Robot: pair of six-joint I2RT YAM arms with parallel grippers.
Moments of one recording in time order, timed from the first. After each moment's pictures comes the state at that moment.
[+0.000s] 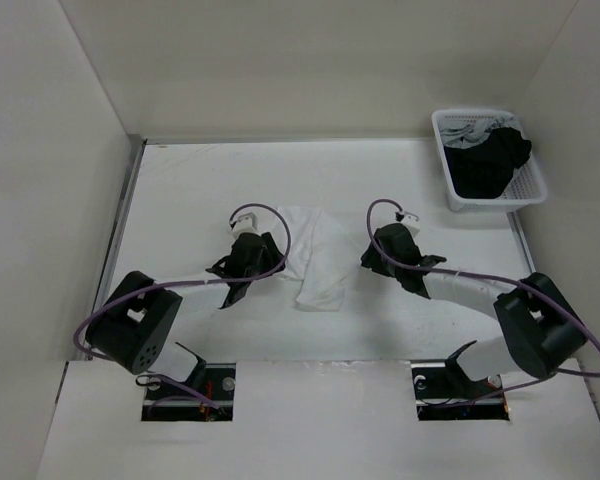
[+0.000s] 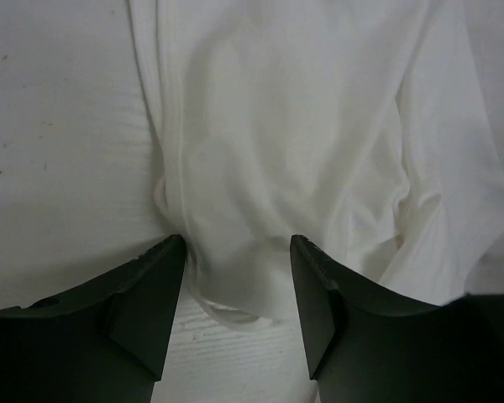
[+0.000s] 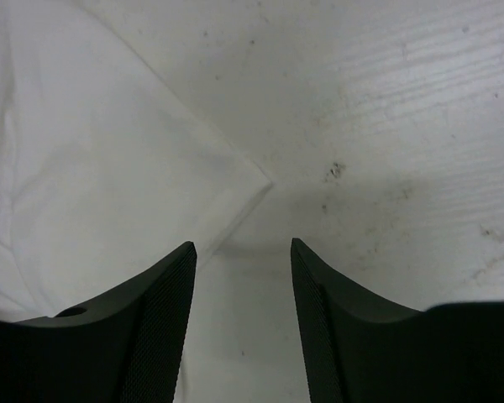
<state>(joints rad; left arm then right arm) -0.56 1.43 0.47 0.32 -0.19 -0.74 0.58 1.38 0.60 0.01 0.28 0.80</state>
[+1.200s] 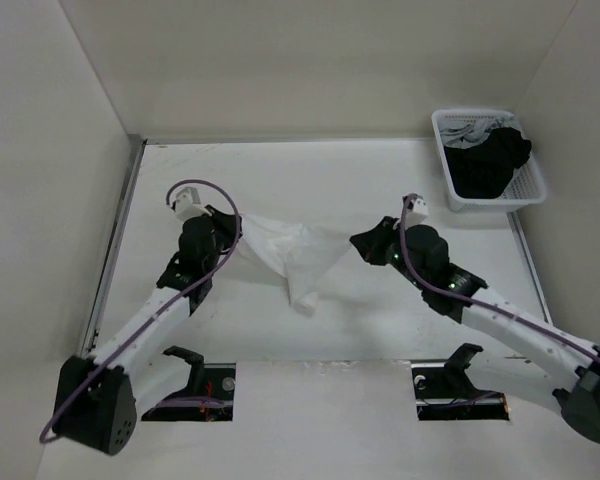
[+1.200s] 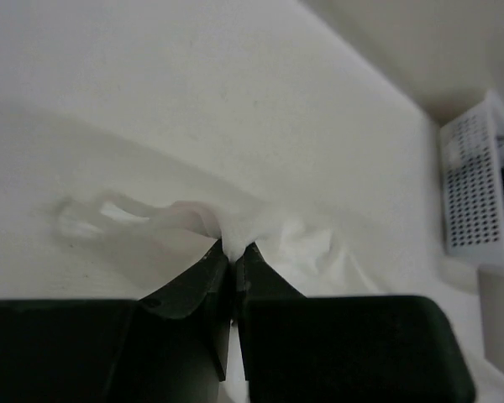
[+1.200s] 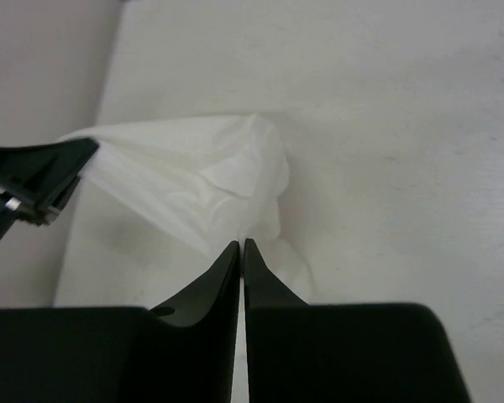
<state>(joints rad) -0.35 1.10 0.54 0.23 -0.19 -0.80 0.68 1.06 0.65 0.07 0.17 0.76</state>
